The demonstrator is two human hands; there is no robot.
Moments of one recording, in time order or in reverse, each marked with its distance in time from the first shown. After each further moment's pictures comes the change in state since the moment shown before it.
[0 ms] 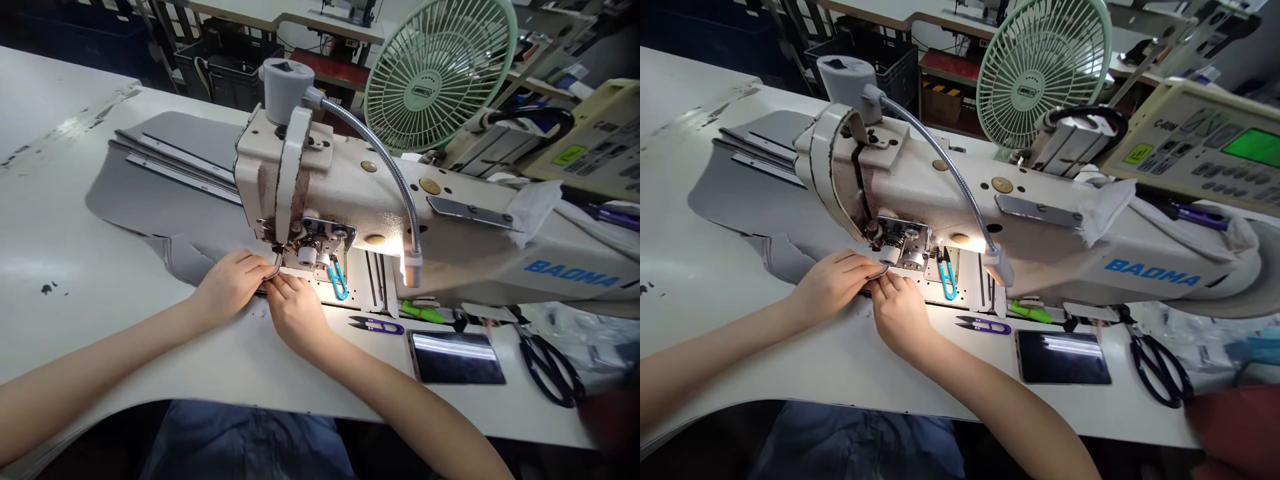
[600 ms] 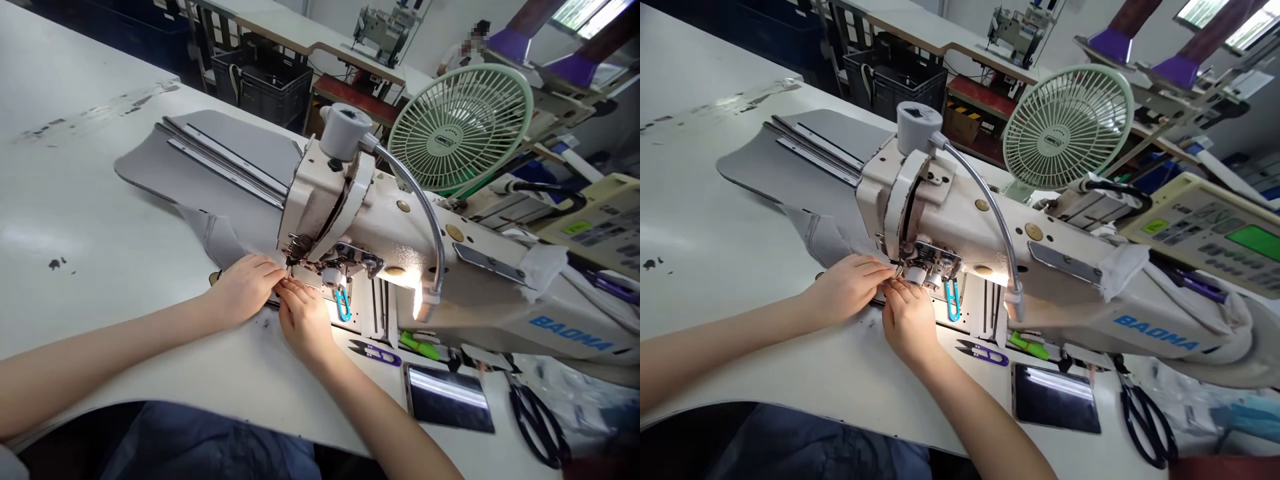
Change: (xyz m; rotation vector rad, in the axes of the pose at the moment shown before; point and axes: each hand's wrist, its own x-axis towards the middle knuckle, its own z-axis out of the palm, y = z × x) left_hand 0.006 0.005 0.003 0.057 -0.101 -0.128; right_hand 0.007 0.011 -0.006 0.281 0.073 0.115
